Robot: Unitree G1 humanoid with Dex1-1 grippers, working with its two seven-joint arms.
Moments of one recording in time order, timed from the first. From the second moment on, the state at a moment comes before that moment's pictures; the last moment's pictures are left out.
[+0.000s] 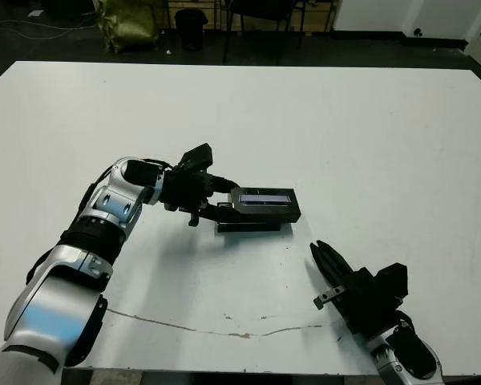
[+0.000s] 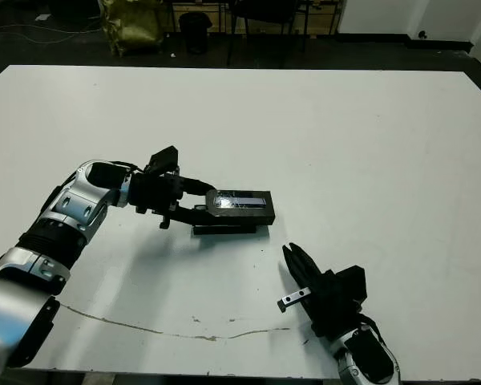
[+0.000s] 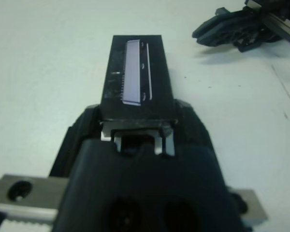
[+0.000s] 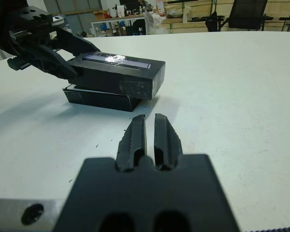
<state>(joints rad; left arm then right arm) -0.78 0.36 -0.30 0.70 -0.08 0.02 -1.31 0.33 -0.24 0.11 -0.24 0.23 -0.04 0.37</state>
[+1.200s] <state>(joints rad) -0.79 0.40 -0.33 0.69 0.01 0.04 -1.31 0.33 -0.23 0.11 -0.23 0.23 -0.05 0.37</state>
